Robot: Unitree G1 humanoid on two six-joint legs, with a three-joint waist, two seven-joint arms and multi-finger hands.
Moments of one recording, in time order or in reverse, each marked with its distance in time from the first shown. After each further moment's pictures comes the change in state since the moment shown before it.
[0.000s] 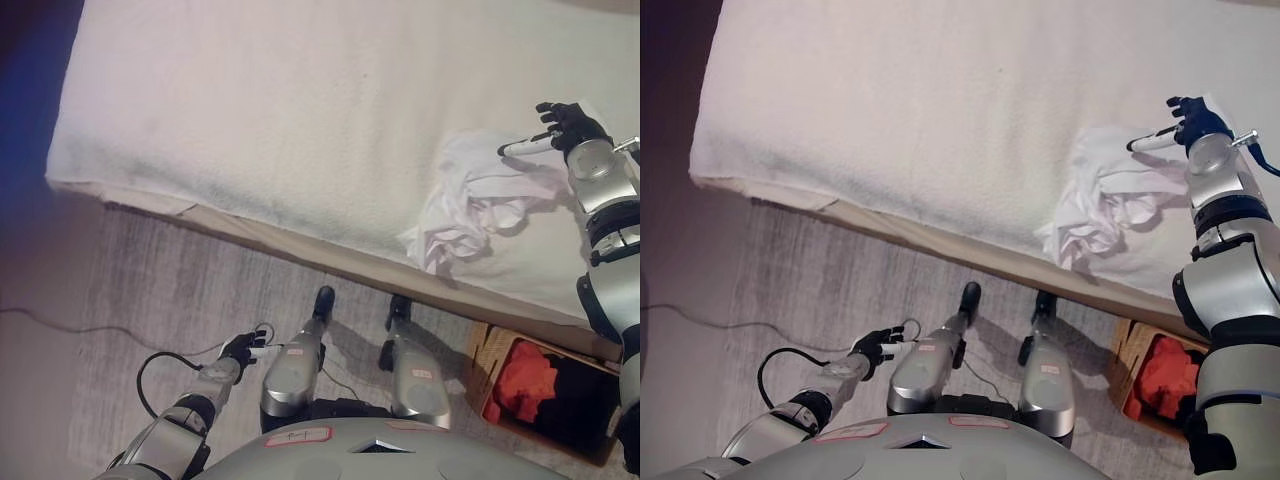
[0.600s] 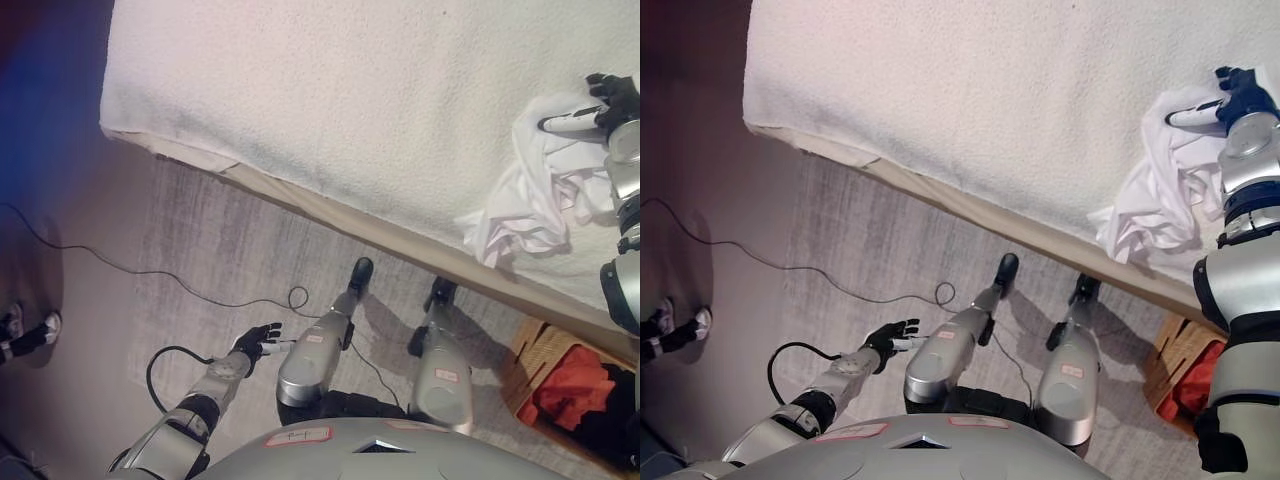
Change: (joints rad) left arm 0.023 0.001 -0.040 -0.112 0.005 -0.015 -0.030; right arm -0.069 -0.076 -0.038 0.028 0.000 -0.002 -0.050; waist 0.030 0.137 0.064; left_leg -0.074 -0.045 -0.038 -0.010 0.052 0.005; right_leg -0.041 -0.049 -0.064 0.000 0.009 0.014
